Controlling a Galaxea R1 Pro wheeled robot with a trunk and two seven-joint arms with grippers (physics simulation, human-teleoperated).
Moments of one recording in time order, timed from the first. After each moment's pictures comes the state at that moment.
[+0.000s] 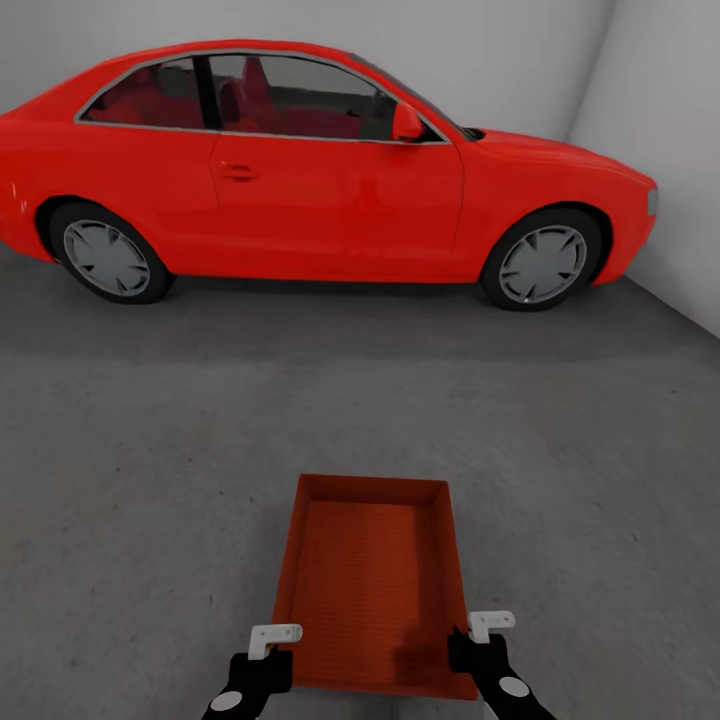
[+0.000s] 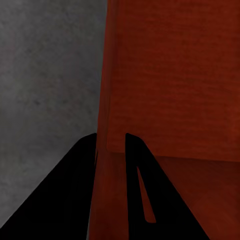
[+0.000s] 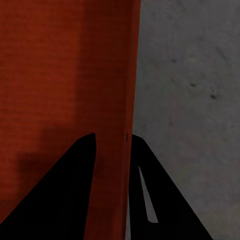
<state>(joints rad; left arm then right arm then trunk) -0.21 -0.15 0.00 -0.80 -0.04 0.16 0.09 -0.40 0.01 0.20 -0.41 -0.16 -0.13 -0.08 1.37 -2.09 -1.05</state>
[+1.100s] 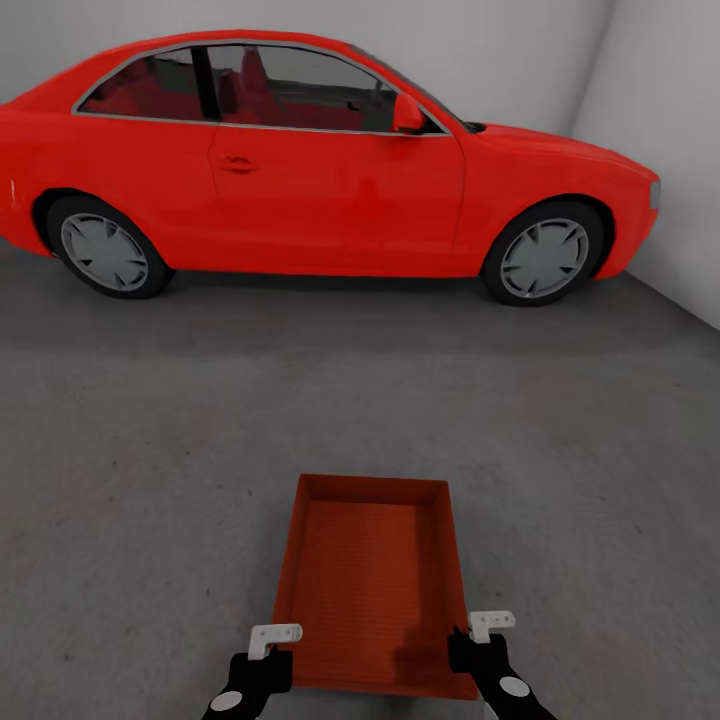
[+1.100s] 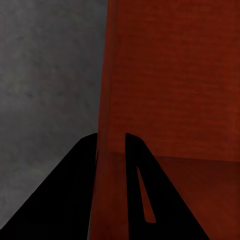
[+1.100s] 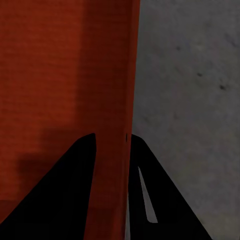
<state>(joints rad) -0.21 -0.15 0.00 -0.80 -0.04 0.16 0.09 -0.40 0.01 0.20 -0.42 -0.16 -0.13 -0.08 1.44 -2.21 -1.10</state>
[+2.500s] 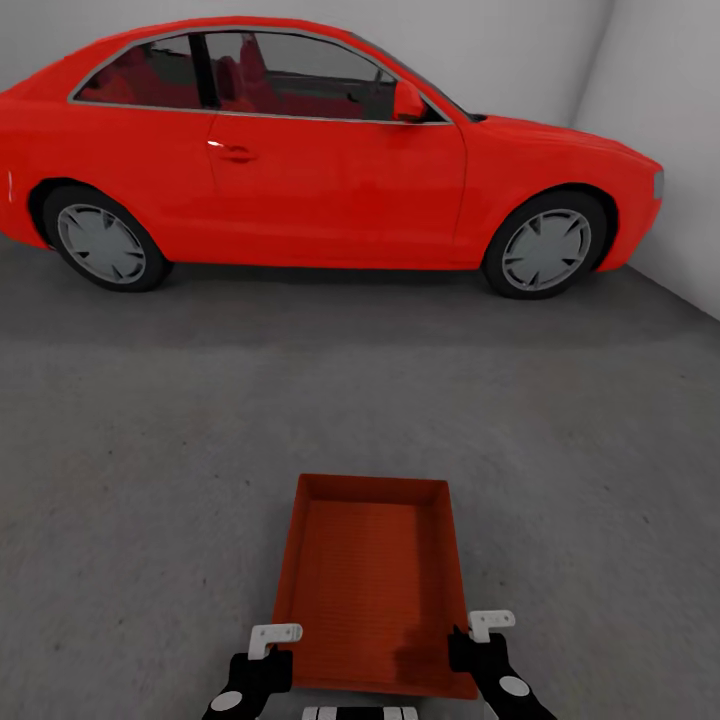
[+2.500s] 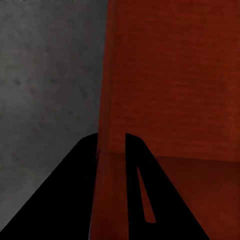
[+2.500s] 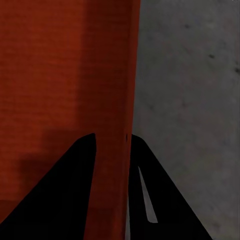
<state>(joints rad) -0.21 -0.15 0.00 -0.80 -0.04 0.16 0.09 -0.40 0.01 0.21 -0.42 -0.16 -0.13 -0.08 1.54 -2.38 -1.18</state>
